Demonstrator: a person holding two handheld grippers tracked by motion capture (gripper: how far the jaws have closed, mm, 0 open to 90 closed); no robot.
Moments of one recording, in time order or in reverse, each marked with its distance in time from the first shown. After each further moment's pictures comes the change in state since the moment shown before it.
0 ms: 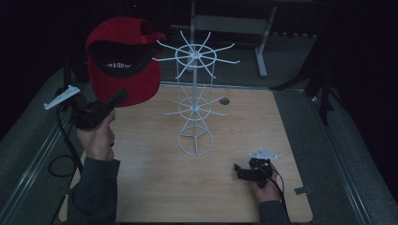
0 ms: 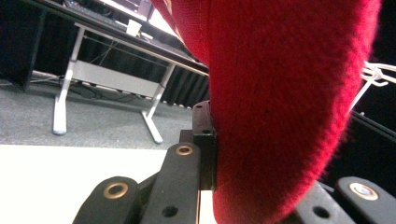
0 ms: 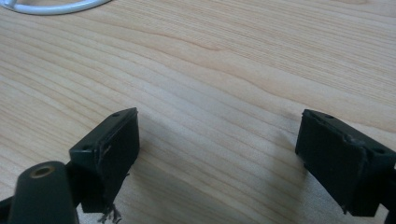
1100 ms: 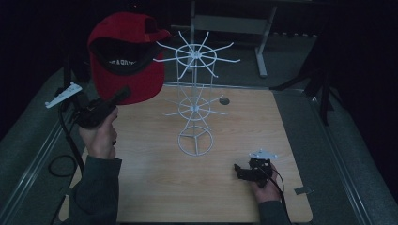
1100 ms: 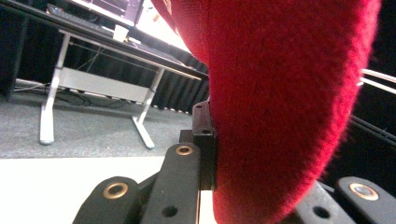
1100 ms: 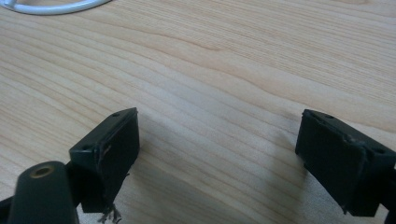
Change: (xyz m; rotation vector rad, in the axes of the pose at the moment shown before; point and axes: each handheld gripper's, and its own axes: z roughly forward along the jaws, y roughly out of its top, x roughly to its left) left arm -0.007 0.003 0.005 -0.013 -0.052 0.026; right arm 0.000 0.000 0.000 0.000 0.000 0.000
